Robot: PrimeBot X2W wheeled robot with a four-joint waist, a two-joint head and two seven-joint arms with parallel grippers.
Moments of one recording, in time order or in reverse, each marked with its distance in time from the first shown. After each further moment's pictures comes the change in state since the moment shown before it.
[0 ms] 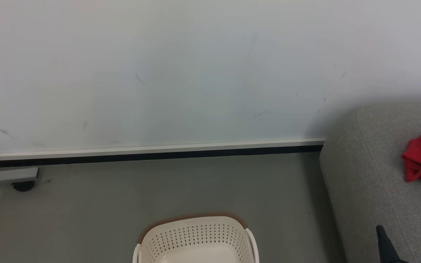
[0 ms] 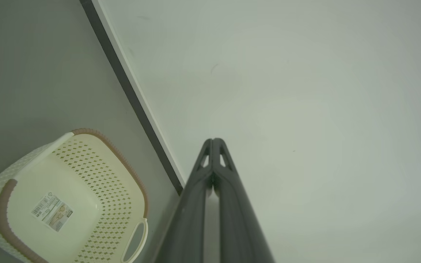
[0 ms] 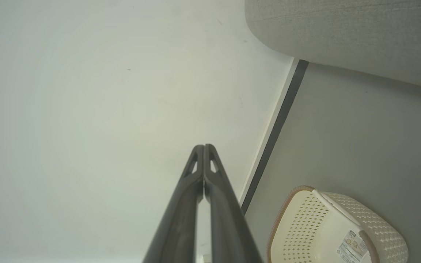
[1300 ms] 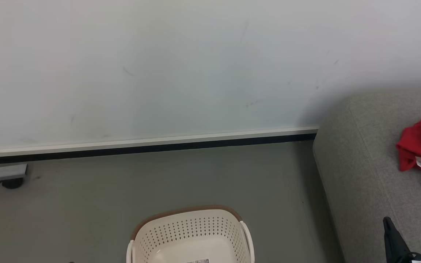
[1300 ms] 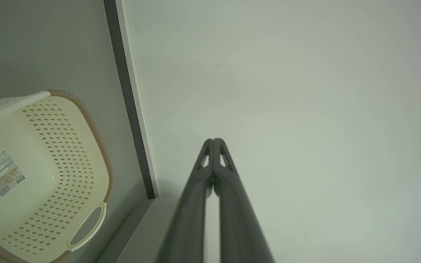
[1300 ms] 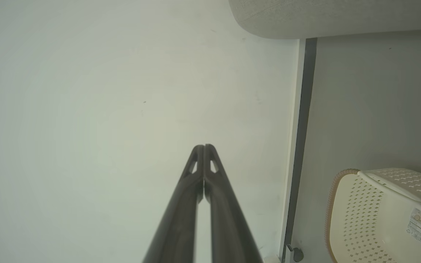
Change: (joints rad) left arm -0.016 -0.001 0.022 -0.002 -0.299 -0.007 0.057; right arm -0.045 0.003 -0.071 0.019 0.307 0.000 0.101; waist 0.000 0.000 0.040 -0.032
